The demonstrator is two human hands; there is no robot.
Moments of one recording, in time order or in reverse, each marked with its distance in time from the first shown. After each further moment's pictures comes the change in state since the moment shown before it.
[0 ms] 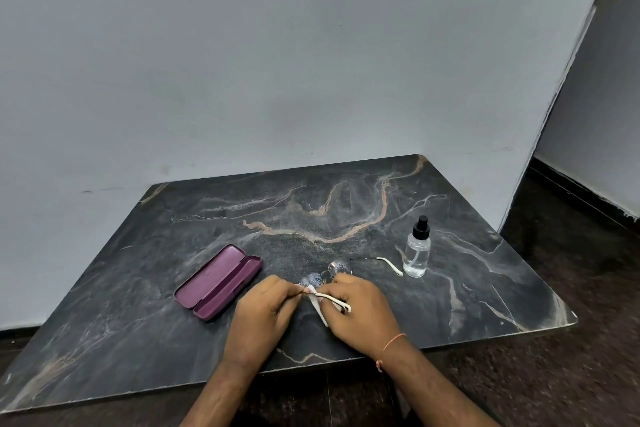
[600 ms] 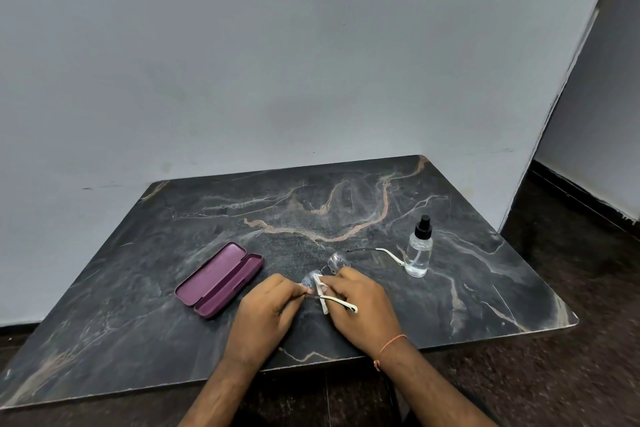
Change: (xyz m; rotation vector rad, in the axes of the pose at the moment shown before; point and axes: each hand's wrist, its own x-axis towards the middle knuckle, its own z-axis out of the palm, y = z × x) left_hand 0.000 0.000 -0.001 -0.018 -0.017 0.068; right_hand 0.000 -0.006 -0.003 -0.093 0.053 -0.002
